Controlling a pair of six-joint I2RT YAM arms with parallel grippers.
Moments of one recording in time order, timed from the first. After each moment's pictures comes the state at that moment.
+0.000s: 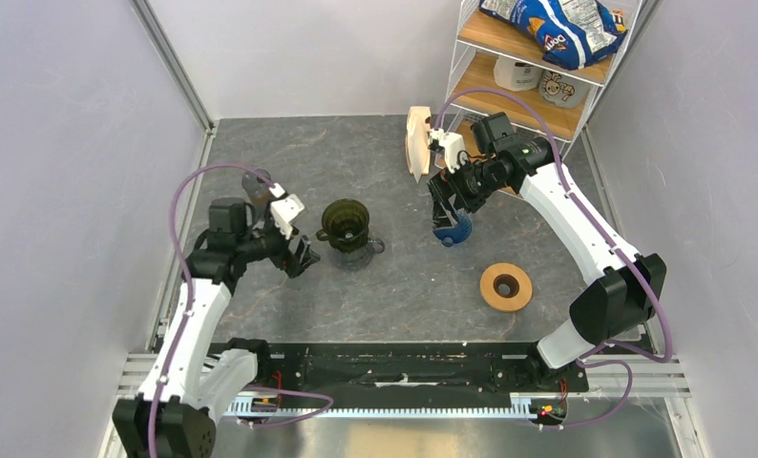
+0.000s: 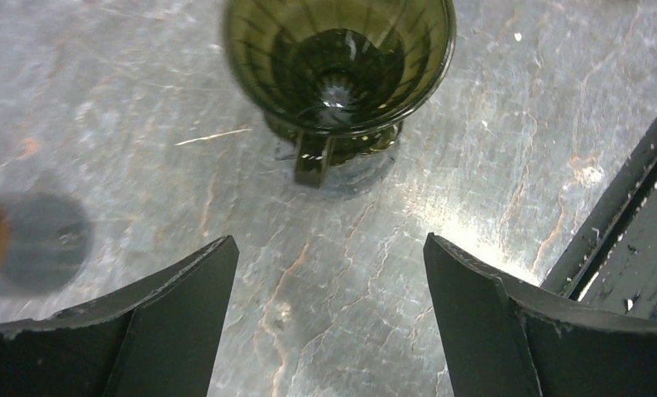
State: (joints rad) left arm -0.10 0.91 0.76 -0.58 0.68 0.52; right arm 0.39 1.57 1.58 -1.06 -0.51 -0.25
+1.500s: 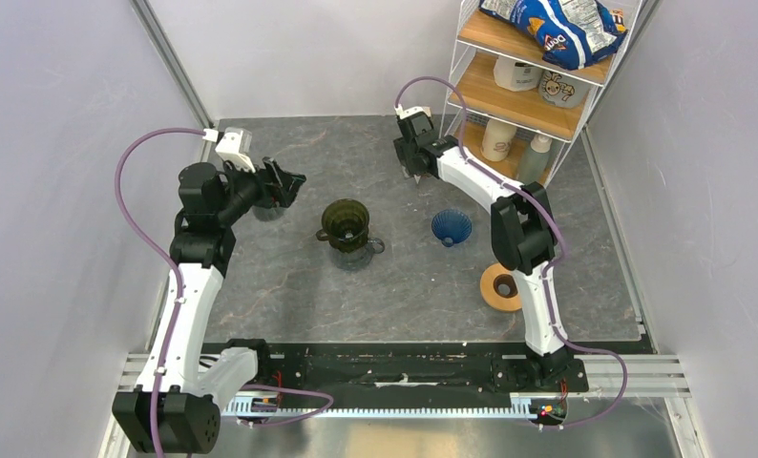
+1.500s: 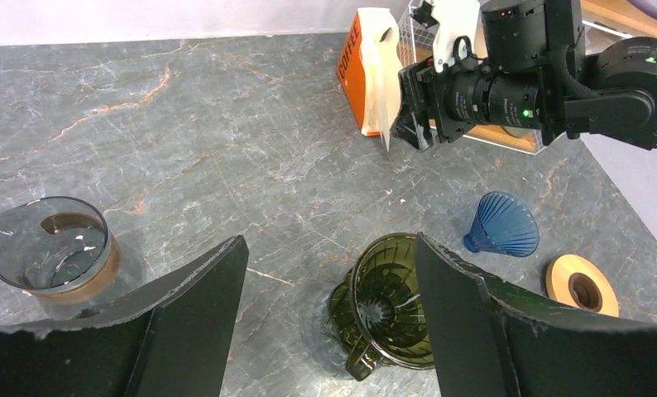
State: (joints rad) left arm -0.01 0.96 0.95 -0.20 0.47 -0.20; right arm 0.52 2.23 1.92 -0.51 0.34 0.06
